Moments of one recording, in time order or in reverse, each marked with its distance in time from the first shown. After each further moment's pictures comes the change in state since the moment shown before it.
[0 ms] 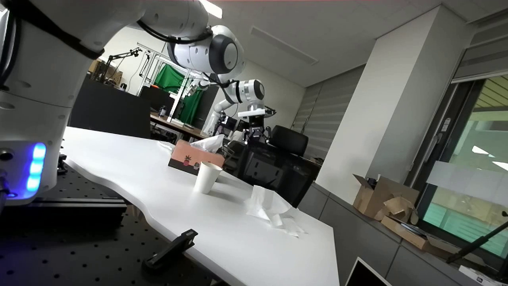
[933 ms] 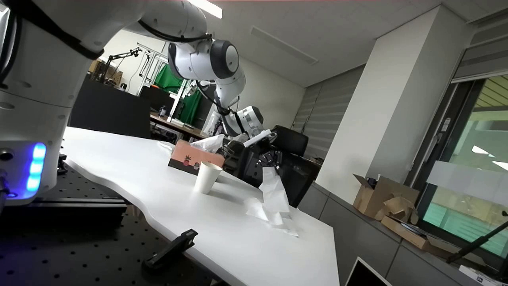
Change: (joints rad) arm 0.006 0.081 -0.169 -0.188 -0.296 0.090 0.113
